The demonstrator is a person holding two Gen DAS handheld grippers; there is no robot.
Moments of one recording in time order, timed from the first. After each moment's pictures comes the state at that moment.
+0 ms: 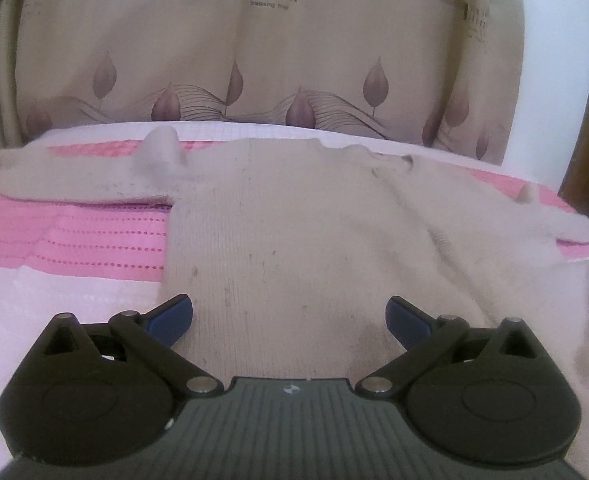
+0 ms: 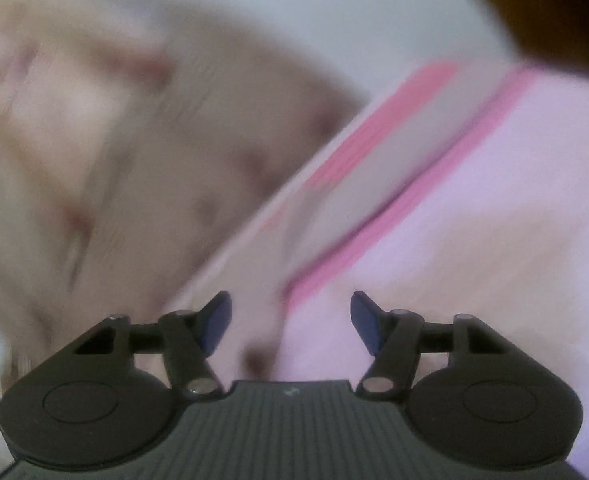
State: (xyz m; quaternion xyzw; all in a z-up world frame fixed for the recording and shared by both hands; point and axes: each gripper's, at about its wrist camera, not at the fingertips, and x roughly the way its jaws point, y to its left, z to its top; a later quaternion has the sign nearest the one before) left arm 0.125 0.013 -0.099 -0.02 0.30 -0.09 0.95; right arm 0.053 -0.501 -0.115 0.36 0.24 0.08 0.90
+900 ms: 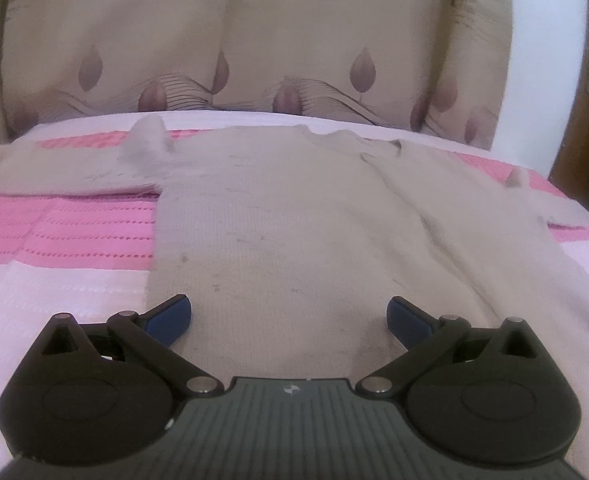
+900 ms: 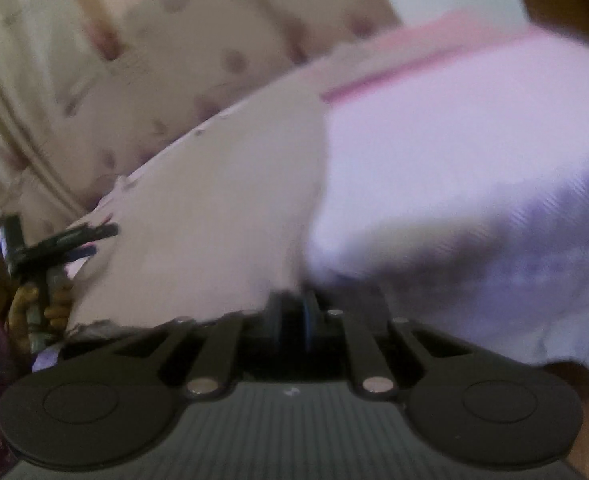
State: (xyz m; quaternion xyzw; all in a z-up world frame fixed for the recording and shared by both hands) left arm 0.124 0.006 -0.099 -0.01 0.32 -0.10 0.94; right arm -0.067 -0.380 -0.156 0.27 0.32 0.06 0.91
